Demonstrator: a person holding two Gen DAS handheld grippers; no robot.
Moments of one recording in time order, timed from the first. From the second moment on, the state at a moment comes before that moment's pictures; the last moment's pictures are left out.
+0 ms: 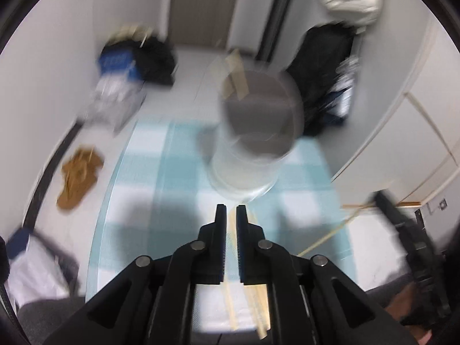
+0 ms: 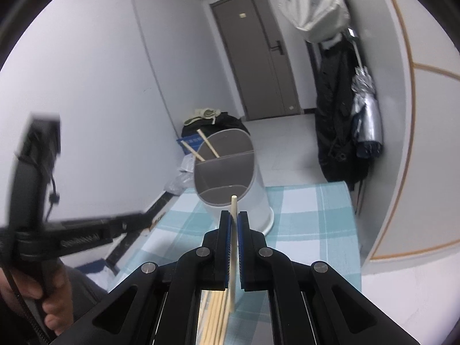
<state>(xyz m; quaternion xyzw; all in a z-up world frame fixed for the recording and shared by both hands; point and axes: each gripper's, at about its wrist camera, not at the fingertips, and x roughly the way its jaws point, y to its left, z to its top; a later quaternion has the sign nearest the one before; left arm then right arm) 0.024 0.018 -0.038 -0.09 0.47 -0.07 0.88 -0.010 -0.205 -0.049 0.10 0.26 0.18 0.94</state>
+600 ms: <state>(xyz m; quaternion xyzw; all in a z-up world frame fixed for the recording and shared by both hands) 0.092 -0.007 -0.144 0.01 0.60 -0.01 0.80 0.039 -0.285 -0.095 0.23 0.34 0.07 0.91</state>
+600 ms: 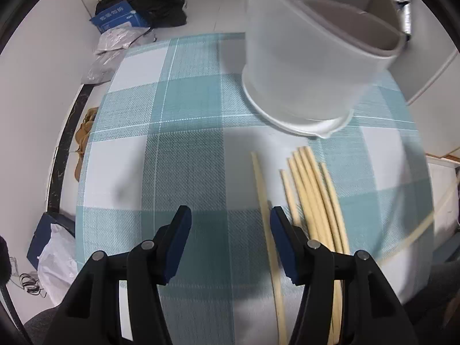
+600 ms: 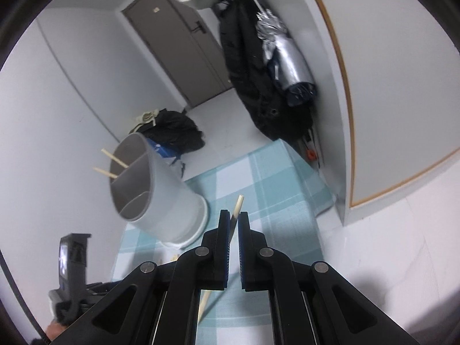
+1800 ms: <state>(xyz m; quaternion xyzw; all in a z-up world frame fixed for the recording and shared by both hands) 0.015 -0.009 -0.012 -0.04 0.38 -0.10 0.92 0.002 -0.222 -0.054 0.10 0.27 0.14 0.95</state>
